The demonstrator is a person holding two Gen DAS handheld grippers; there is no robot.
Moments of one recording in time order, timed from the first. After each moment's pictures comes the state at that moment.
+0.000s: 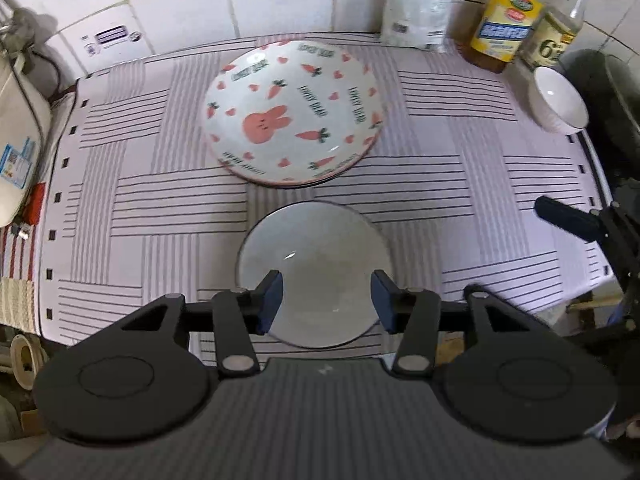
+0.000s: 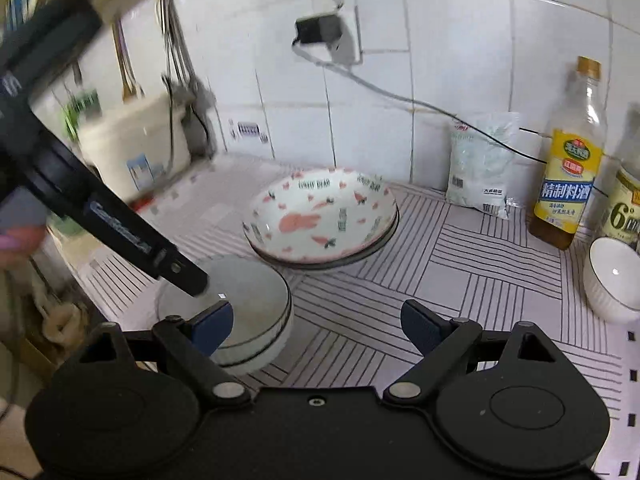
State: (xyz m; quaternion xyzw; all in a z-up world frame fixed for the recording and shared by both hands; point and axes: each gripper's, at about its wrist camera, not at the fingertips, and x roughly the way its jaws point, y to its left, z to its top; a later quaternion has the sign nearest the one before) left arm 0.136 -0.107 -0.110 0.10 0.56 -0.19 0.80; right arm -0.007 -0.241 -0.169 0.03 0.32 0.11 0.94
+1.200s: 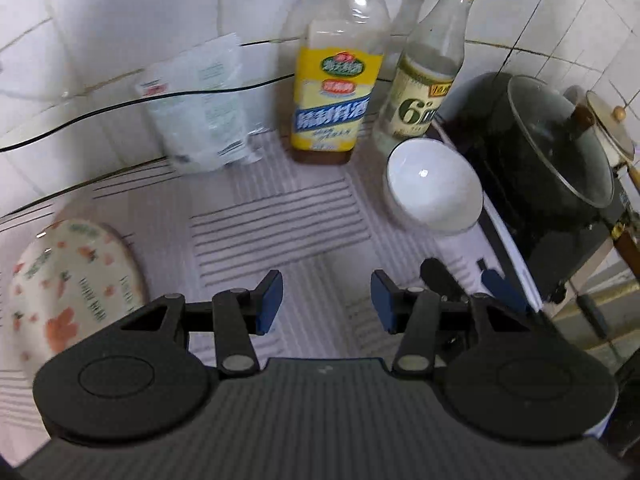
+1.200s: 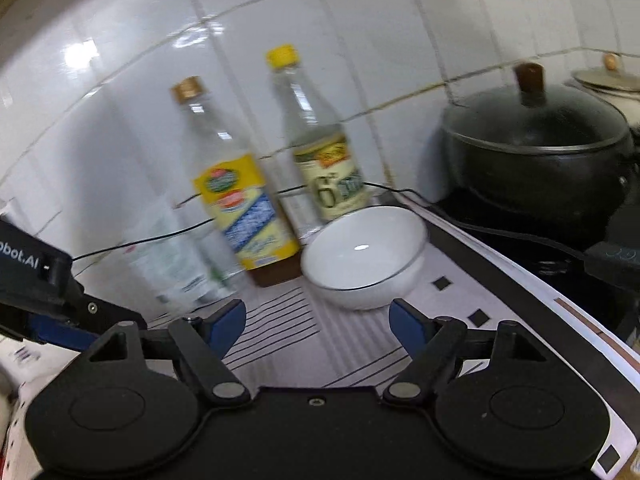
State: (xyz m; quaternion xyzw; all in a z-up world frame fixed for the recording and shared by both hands) left arm 0.198 -0.333 -0.112 0.11 0.49 -0.34 0.79; right arm 0.000 -0.404 -0.231 0.26 0.17 -0.27 0.91
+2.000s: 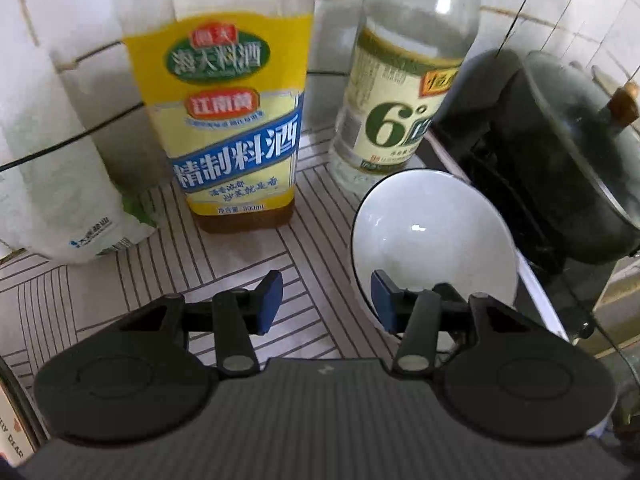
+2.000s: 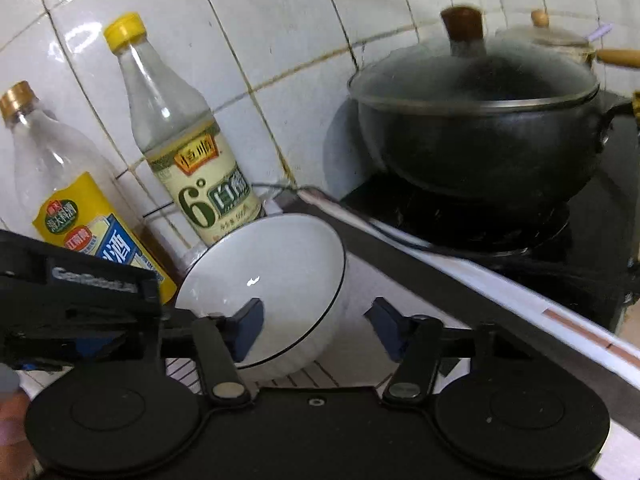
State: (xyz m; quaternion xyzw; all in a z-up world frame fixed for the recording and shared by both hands) left arm 0.258 -0.453 -0.192 0.15 0.48 -0.38 0.77; right arm 0.054 -0.474 -0.267 0.32 0.19 -0.38 0.85
